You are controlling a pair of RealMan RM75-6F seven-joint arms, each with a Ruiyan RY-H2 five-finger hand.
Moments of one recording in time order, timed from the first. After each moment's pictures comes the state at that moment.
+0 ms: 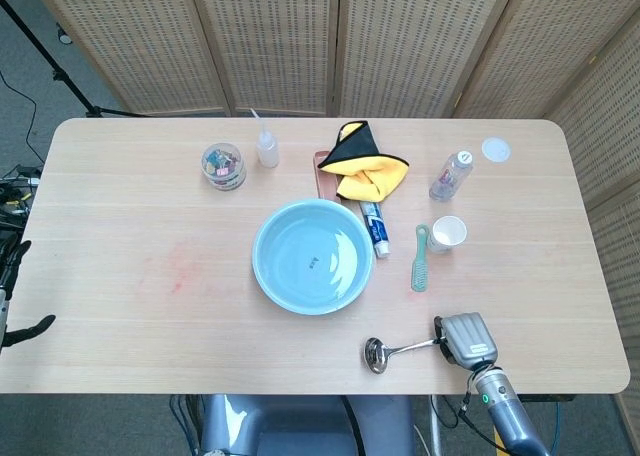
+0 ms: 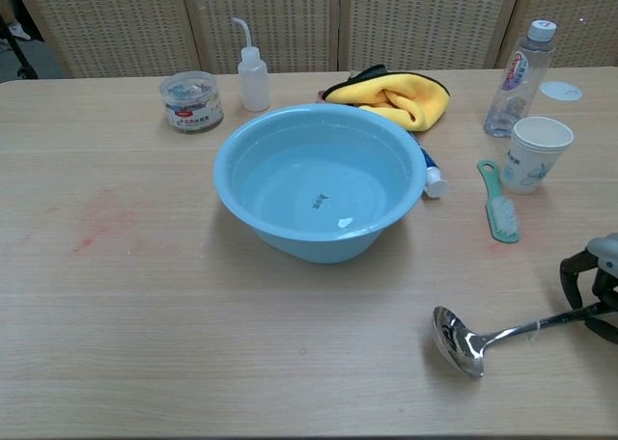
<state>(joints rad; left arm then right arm) -0.08 -1.06 -0.07 -1.64 1.47 1.51 0.01 0.32 -1.50 -0.01 -1.52 -1.22 1.07 -0.49</state>
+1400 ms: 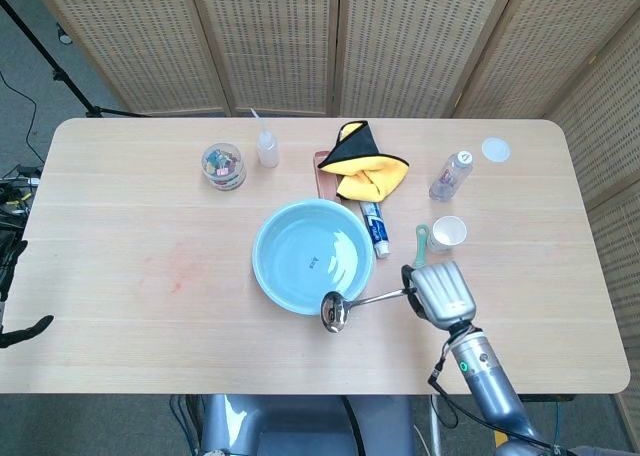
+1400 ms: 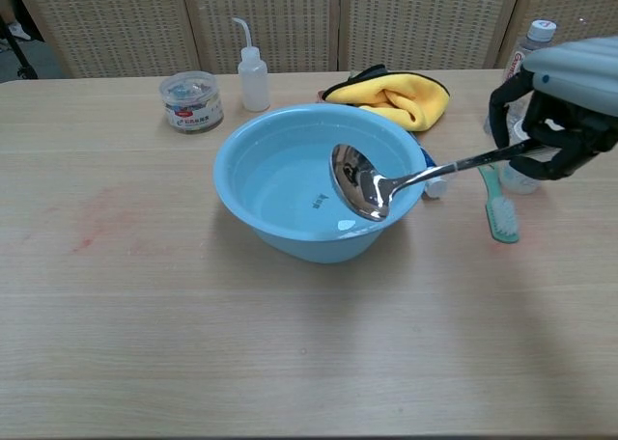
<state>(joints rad) -0.07 -1.05 -0.06 -1.64 1.49 1.52 -0.02 0.51 -1.37 0.20 -1.96 -1.06 1.18 -0.82</state>
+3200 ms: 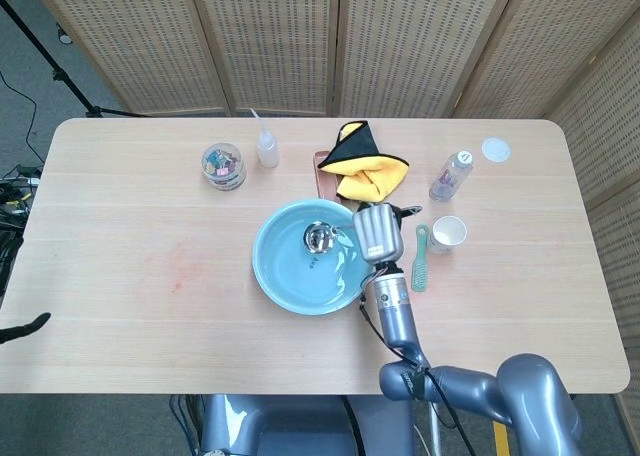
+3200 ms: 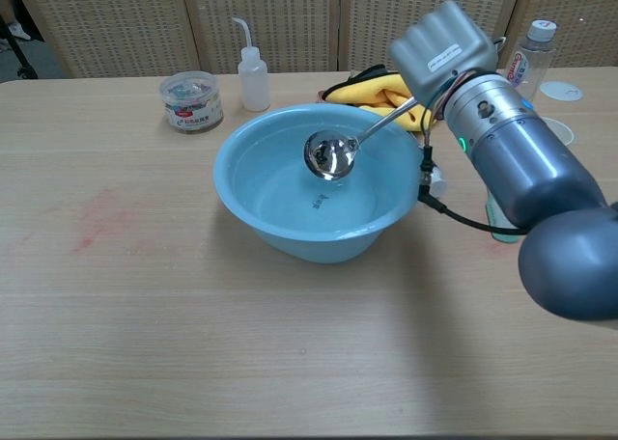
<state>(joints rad) -0.09 -1.03 -0.07 -1.62 1.45 1.47 -0.08 0.94 -1.95 0.24 -1.11 -0.91 1.37 -1.27</state>
